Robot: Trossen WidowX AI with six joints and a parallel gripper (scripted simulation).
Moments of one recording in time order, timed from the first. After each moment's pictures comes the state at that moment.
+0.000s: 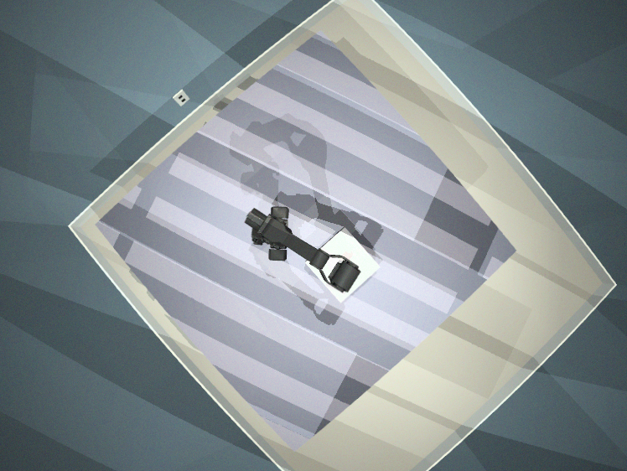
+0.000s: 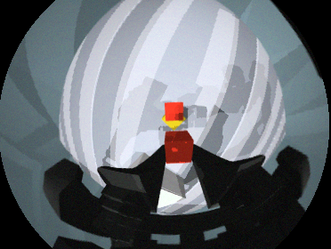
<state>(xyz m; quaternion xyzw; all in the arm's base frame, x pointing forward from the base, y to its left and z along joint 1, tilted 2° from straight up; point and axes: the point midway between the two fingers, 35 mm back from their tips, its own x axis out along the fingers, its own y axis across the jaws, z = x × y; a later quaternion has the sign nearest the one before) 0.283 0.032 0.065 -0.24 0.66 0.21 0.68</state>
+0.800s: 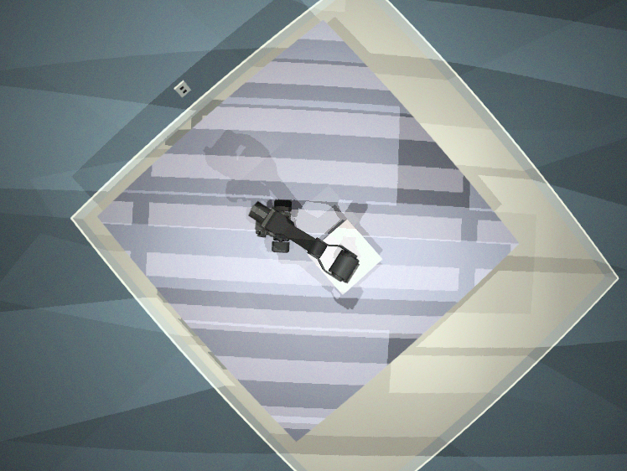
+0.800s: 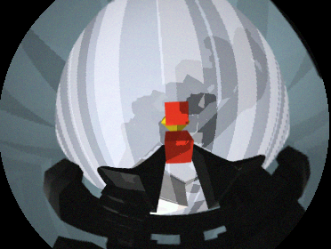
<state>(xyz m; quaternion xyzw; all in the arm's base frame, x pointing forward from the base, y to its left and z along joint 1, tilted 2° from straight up) 0.283 0.032 0.034 -0.24 0.66 0.21 0.68</state>
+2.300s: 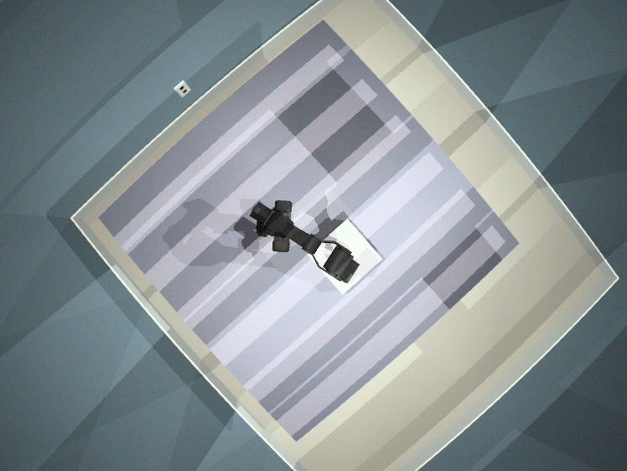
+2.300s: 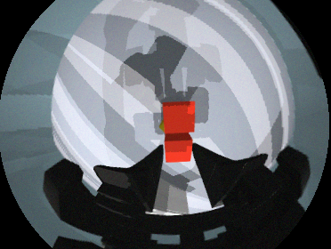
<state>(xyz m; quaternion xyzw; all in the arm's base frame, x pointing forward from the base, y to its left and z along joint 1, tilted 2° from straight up) 0.284 0.031 0.005 -0.24 0.66 0.21 0.68</state>
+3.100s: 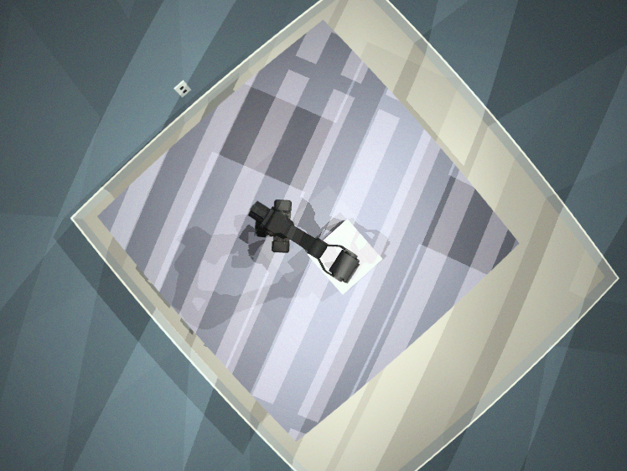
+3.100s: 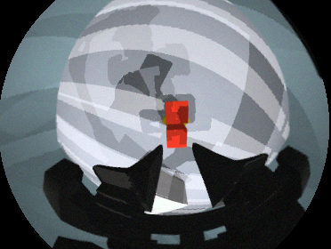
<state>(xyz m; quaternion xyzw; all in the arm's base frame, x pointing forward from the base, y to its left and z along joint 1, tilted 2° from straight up) 0.282 0.032 0.038 -0.24 0.66 0.21 0.68</state>
